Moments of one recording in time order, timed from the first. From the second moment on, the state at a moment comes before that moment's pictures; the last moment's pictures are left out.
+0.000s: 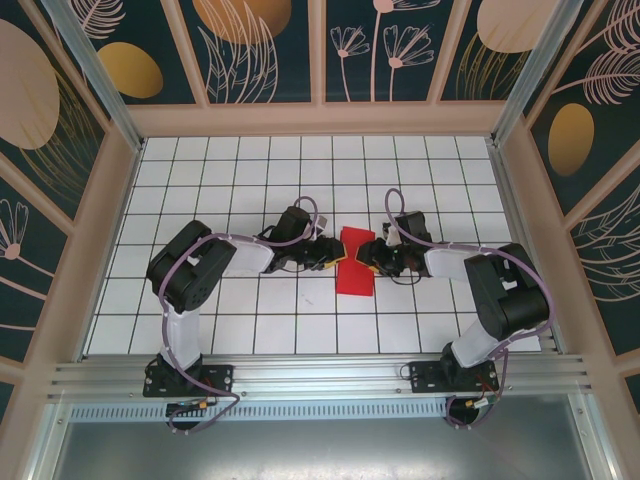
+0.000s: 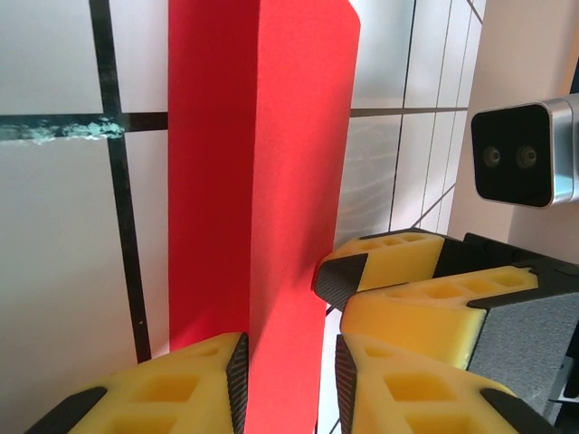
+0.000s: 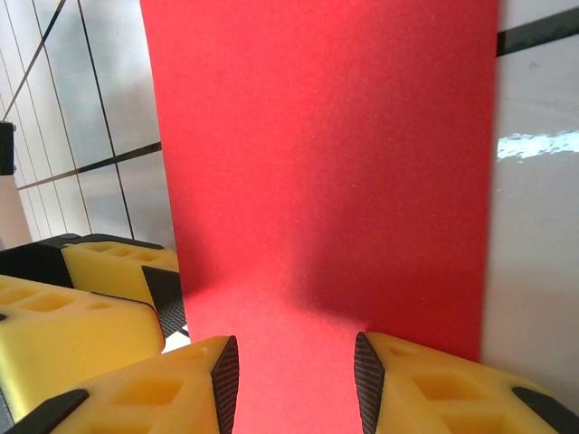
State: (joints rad) left arm -0.66 1.97 0.94 0.35 0.63 -1.07; right arm 0.36 1.60 0.63 0.03 -0.58 0.76
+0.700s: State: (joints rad) left arm -0.66 2.01 0.95 0.40 0.65 -1.10; right arm 0.34 1.58 0.63 0.02 -0.58 0.76
